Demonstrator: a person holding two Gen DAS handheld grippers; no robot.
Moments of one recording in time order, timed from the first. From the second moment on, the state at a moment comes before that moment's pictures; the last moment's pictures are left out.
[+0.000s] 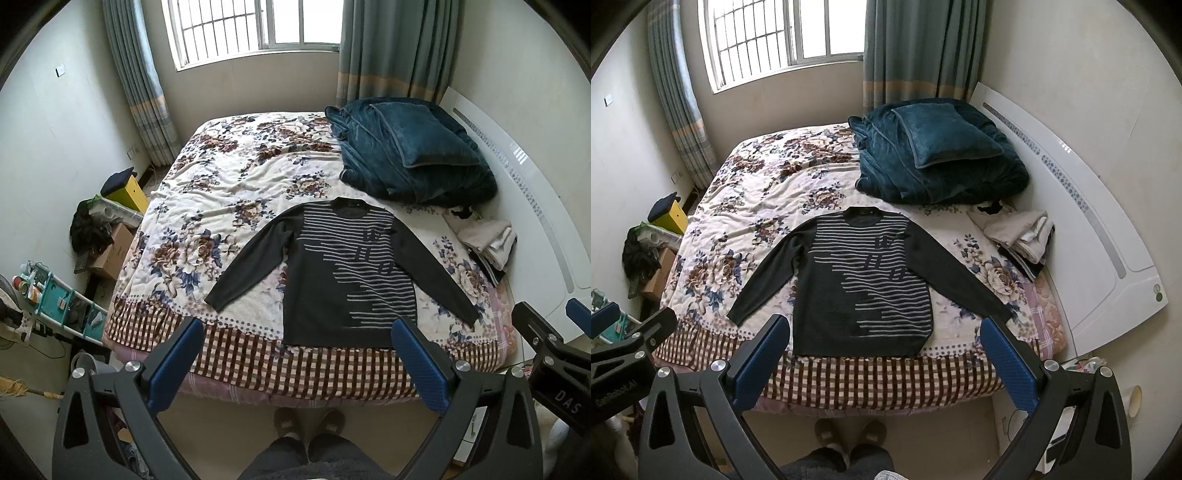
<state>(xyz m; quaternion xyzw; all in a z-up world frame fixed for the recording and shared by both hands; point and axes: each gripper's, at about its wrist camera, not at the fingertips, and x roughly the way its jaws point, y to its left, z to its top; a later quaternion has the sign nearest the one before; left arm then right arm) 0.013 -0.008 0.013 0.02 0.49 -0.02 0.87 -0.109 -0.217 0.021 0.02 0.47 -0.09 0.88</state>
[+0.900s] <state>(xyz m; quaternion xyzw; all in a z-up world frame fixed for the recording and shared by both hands) 0.012 -0.012 0.019 0.02 0.48 -0.02 0.88 -0.104 -0.220 0.038 0.02 0.47 -0.09 0.88</state>
